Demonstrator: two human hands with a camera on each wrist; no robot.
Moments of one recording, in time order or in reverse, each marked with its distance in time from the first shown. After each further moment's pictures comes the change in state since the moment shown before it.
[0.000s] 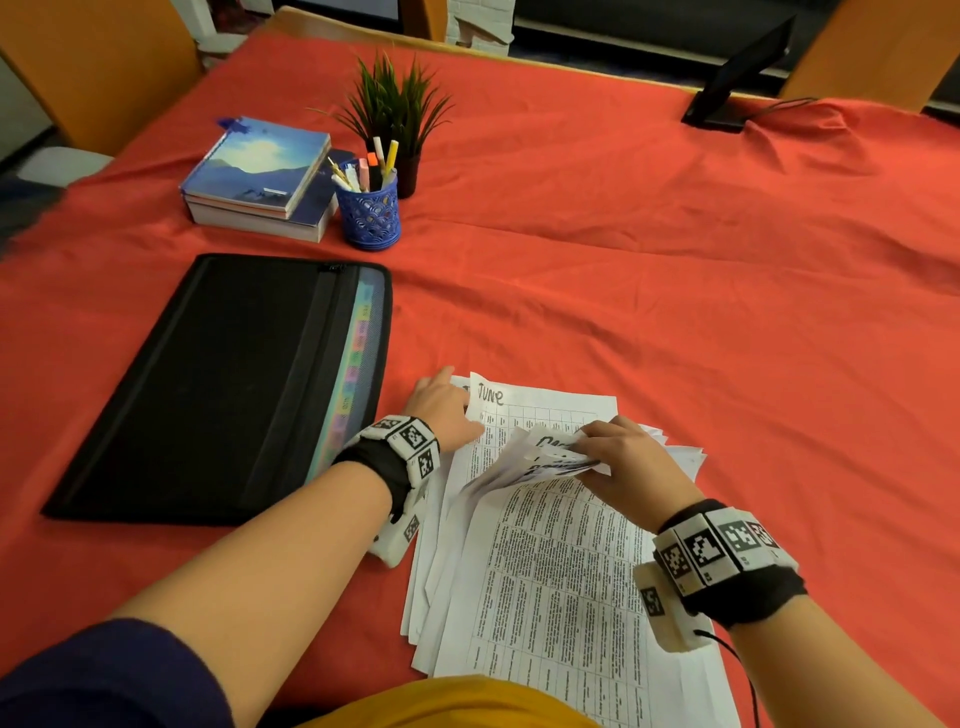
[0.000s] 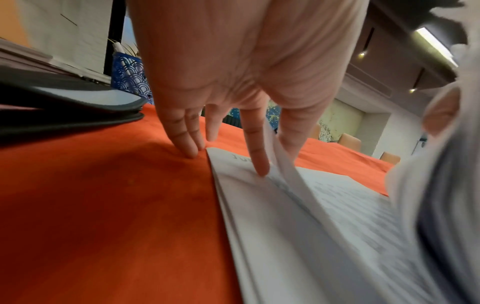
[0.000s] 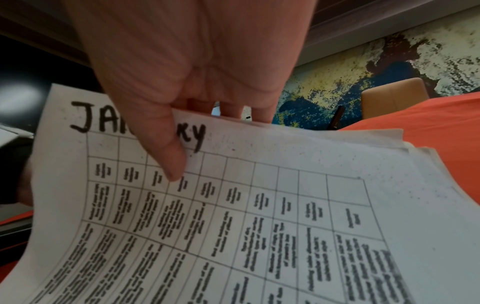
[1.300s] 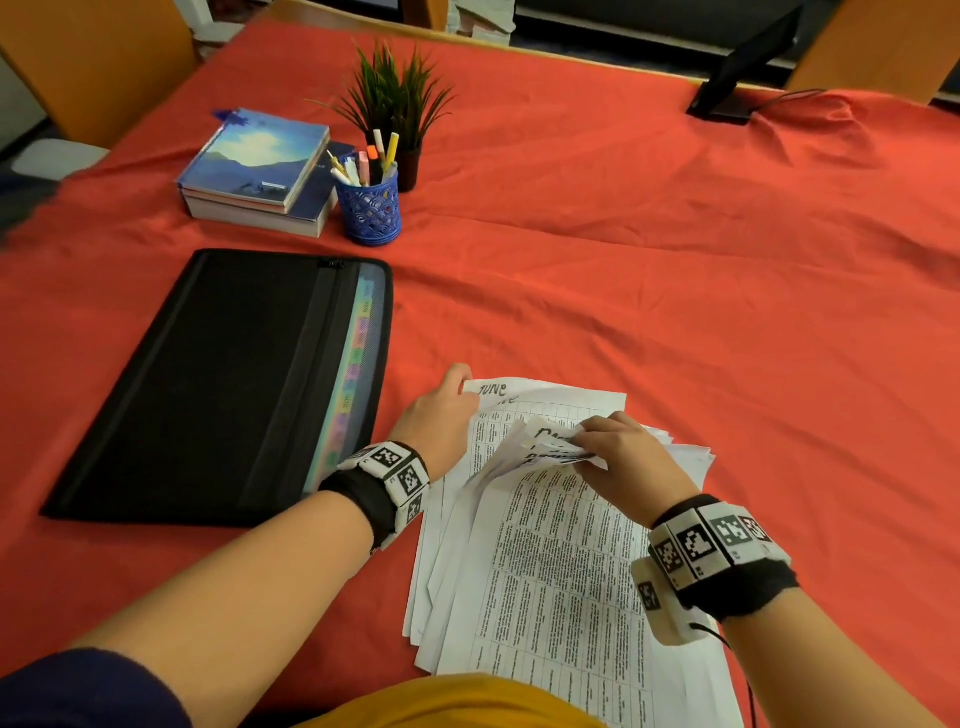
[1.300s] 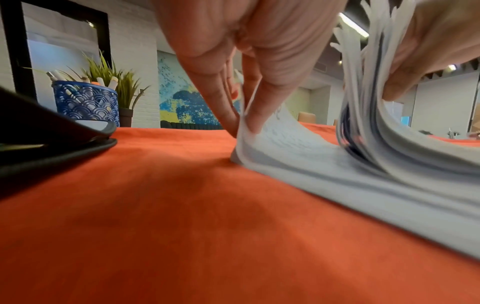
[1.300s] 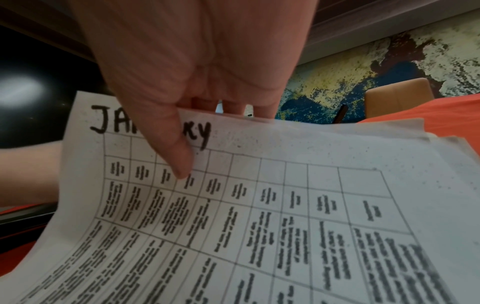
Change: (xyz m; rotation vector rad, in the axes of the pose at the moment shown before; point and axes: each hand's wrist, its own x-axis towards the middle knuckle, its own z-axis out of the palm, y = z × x) left_hand -0.024 -0.005 0.008 0.029 0.281 0.226; right_hand 0.007 0.000 0.005 -0.020 -0.010 0.023
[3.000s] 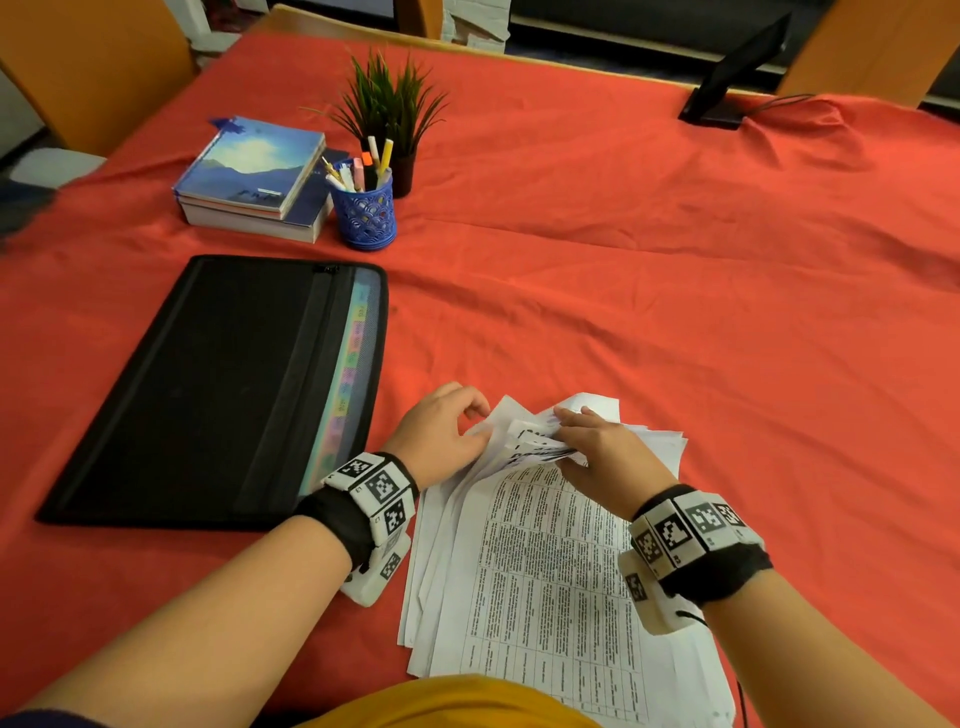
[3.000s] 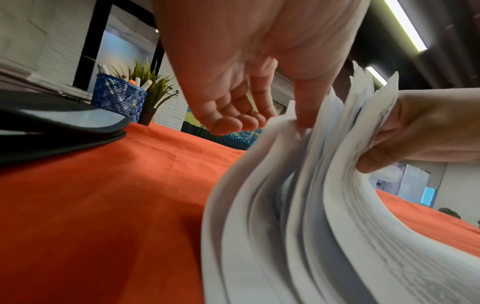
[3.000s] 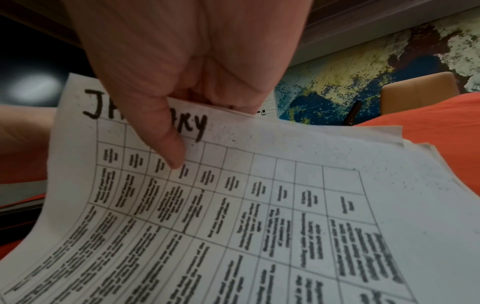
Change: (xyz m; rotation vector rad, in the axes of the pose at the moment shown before) left_hand -0.009 0.004 -0.001 -0.456 0.073 0.004; right_hand 0.008 -0.006 0.002 0.122 -0.095 0.028
